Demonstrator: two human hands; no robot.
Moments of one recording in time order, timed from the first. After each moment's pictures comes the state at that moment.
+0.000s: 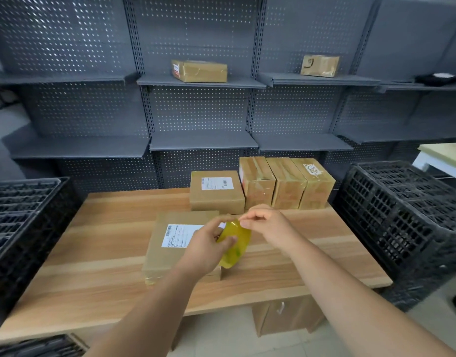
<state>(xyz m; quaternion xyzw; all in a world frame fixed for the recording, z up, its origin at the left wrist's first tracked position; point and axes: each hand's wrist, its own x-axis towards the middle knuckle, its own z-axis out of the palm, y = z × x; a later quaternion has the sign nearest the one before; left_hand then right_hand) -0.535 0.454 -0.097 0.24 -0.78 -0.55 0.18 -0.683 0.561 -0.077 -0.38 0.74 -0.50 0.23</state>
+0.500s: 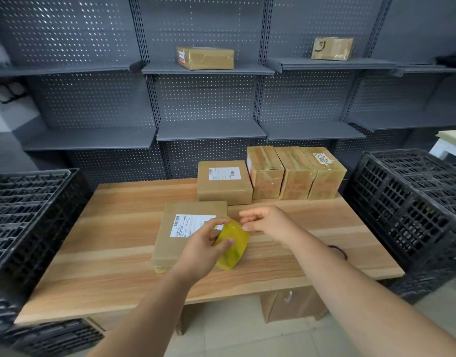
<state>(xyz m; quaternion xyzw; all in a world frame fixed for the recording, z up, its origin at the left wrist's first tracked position) -0.511 0.446 -0.122 0.23 -0.73 -0.62 0.18 -0.684 0.545 -0.097 -0.35 0.75 -0.44 0.33</state>
